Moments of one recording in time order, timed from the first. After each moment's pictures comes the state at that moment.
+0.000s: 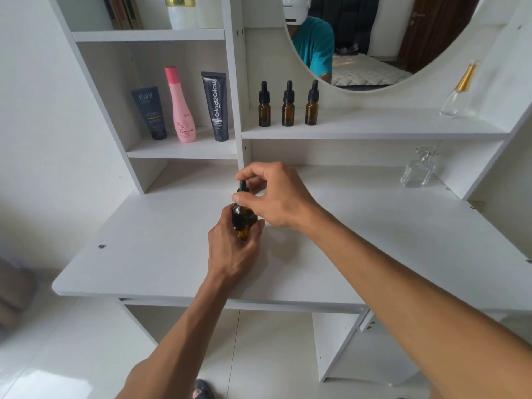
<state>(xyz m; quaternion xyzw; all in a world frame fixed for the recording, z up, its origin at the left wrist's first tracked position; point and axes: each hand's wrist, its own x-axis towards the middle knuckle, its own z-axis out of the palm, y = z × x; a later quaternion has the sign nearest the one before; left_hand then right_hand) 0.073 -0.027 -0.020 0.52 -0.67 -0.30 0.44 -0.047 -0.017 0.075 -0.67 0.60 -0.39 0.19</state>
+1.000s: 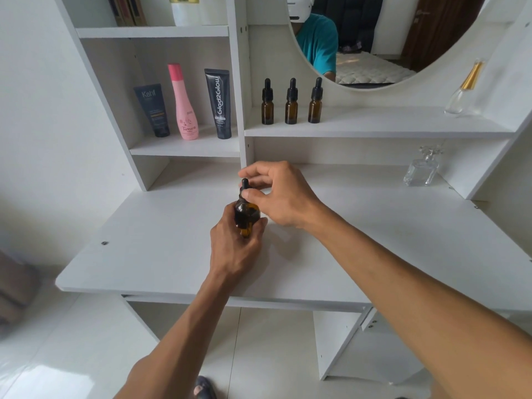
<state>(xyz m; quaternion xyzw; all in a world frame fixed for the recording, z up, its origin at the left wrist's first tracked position) 0.073 -0.031 -0.025 0.52 -0.66 -0.31 0.45 -0.048 -0.018 0.070 -0.66 0.59 -0.41 0.22</state>
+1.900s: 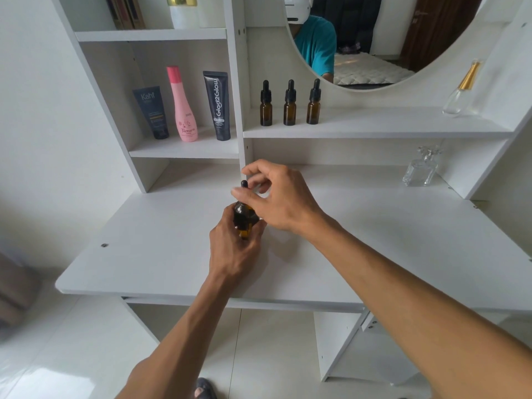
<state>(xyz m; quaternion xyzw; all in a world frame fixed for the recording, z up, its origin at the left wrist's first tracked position) 0.073 -0.029 -0.023 0.52 -0.66 -0.31 0.45 -0.047 -0.015 0.066 -0.66 0.61 -0.41 0.15</state>
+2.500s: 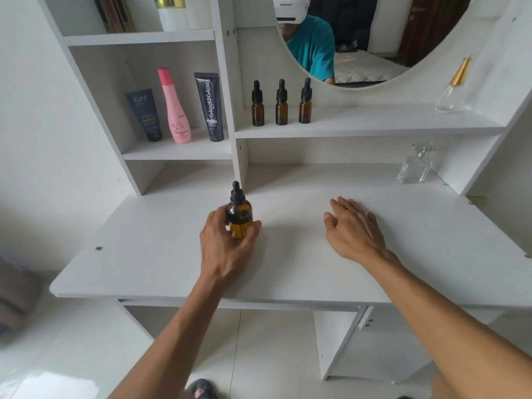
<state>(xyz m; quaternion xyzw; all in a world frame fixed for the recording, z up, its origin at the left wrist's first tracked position) 0.074 -0.026 -0.021 0.53 -0.65 -0.29 0.45 -0.168 0.010 -0.026 -0.55 0.82 -0.16 0.06</state>
